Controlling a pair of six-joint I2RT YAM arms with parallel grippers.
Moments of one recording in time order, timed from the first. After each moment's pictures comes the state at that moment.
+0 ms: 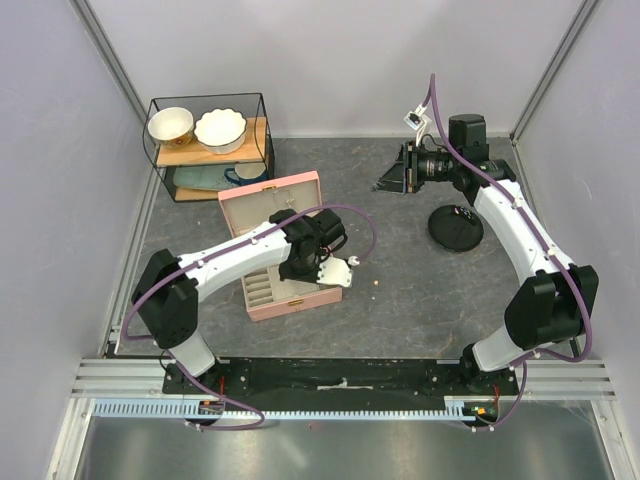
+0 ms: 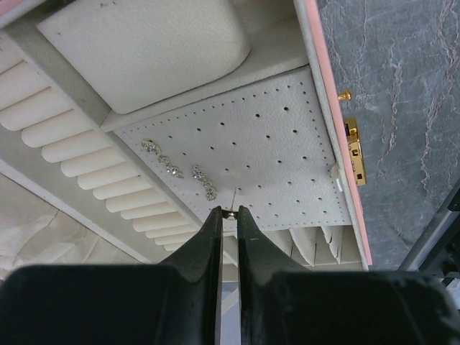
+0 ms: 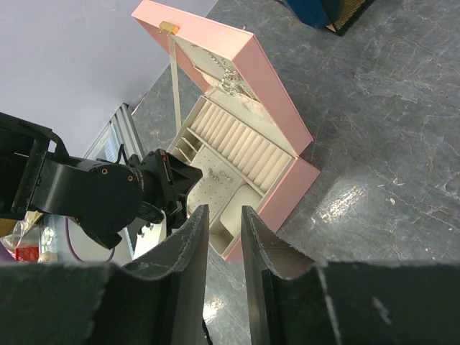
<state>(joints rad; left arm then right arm) -0.87 1.66 1.32 -1.12 -0.10 0.89 0.19 1.55 1.45 -0.46 -0.99 0.19</state>
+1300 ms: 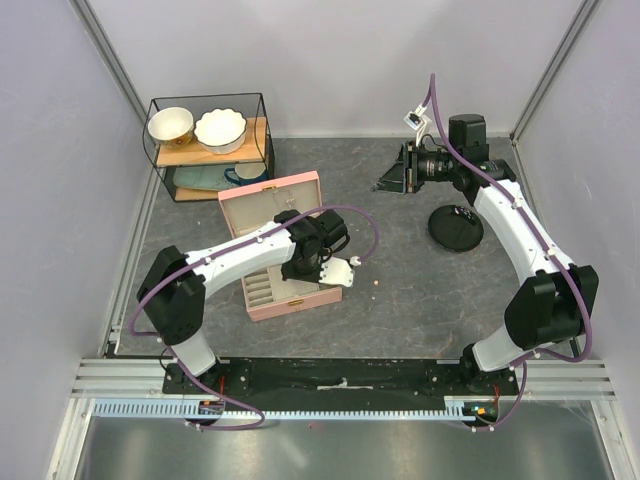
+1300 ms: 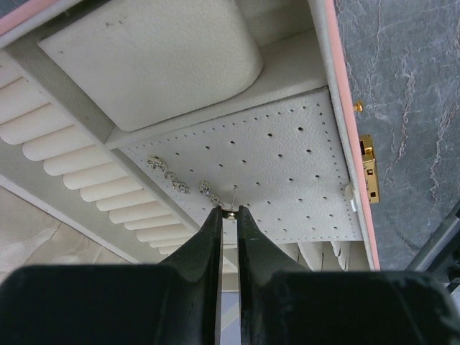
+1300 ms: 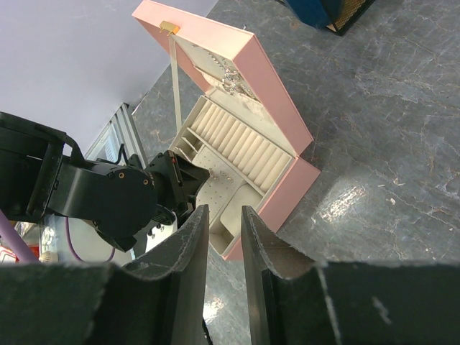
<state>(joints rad) -0.87 1.69 1.32 -1.09 -0.11 0.89 0.19 1.55 1.45 -0.46 -0.99 0.19</state>
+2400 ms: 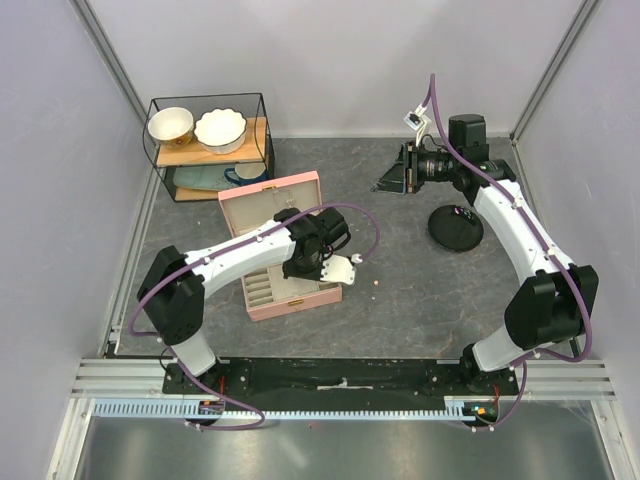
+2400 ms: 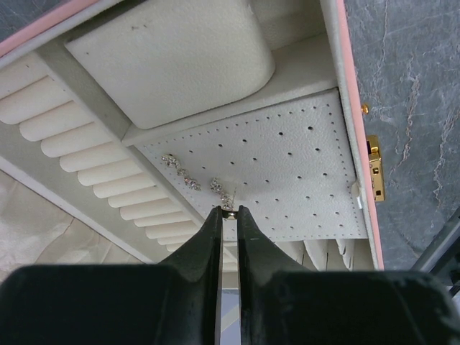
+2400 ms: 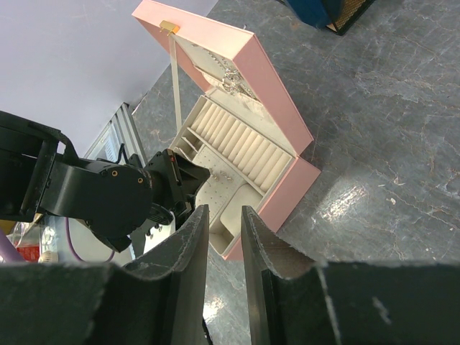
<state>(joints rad) -0.87 1.69 1.34 -1.09 -0.12 0.89 0.19 1.55 1.45 -0.46 -0.99 0.19</state>
